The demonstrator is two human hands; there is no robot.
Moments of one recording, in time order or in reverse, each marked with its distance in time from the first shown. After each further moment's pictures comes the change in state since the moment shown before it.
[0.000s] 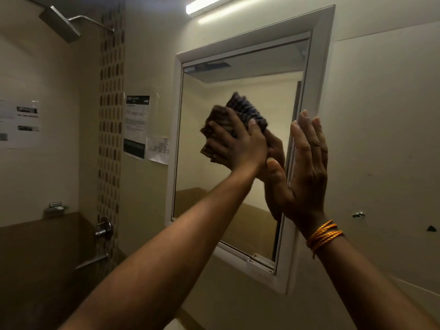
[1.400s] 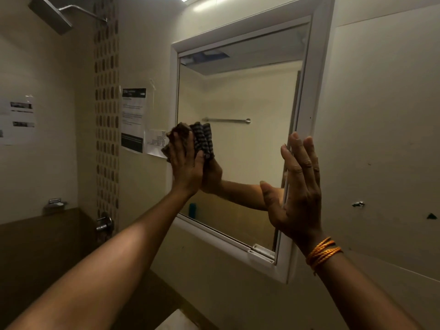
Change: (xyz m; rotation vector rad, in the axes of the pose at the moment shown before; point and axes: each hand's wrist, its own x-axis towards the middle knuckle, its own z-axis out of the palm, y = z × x) left_hand 0.056 -0.173 -0.058 0.240 0.028 0.370; right_hand -0.051 0.004 -0.002 -0.003 -0.119 -0.006
